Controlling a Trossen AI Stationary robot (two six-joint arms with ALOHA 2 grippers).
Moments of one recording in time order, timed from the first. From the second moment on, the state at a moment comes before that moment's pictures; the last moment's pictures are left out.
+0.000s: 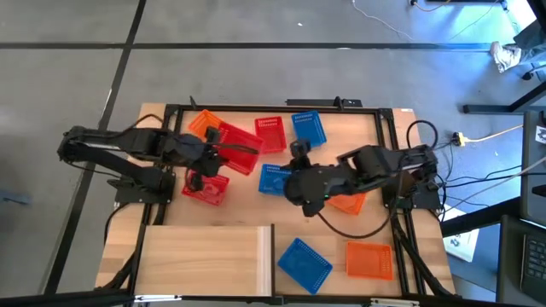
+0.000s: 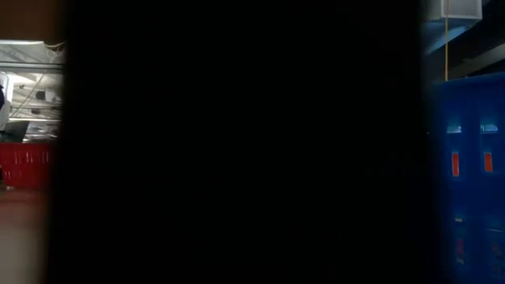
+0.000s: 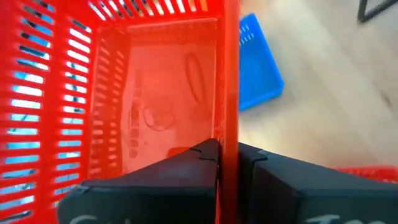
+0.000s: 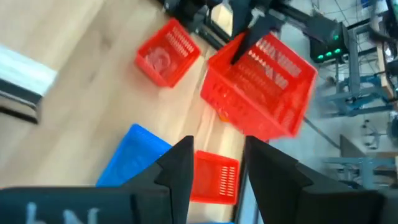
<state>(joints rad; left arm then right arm) -0.12 1.02 1.14 -0.79 -0.35 0.58 0.36 1.89 2.36 -1.30 0.55 -0.36</state>
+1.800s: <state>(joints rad) -1.12 1.12 1.14 -1.06 0.09 0.07 0.42 1.74 2.36 -1.32 0.44 0.23</state>
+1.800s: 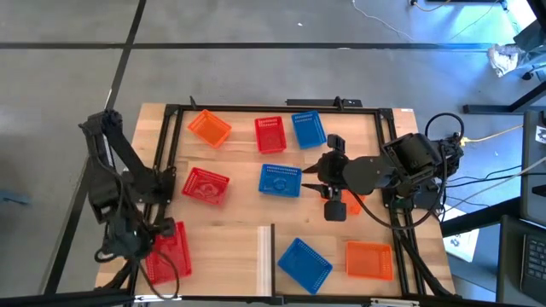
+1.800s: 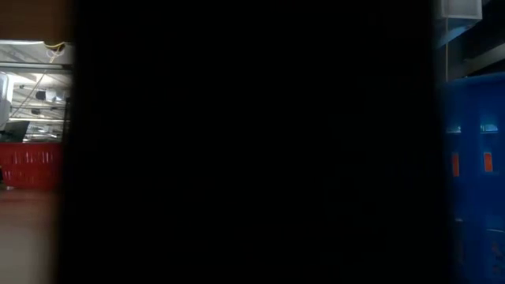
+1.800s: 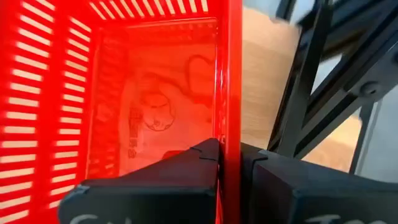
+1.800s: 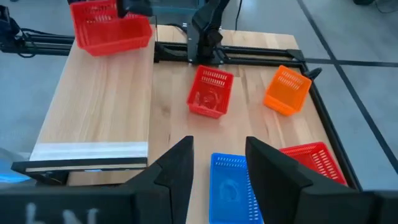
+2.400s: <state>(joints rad) -1.16 1.25 1.14 -1.05 0.06 -0.02 0.42 1.74 2.36 -1.32 0.44 0.21</state>
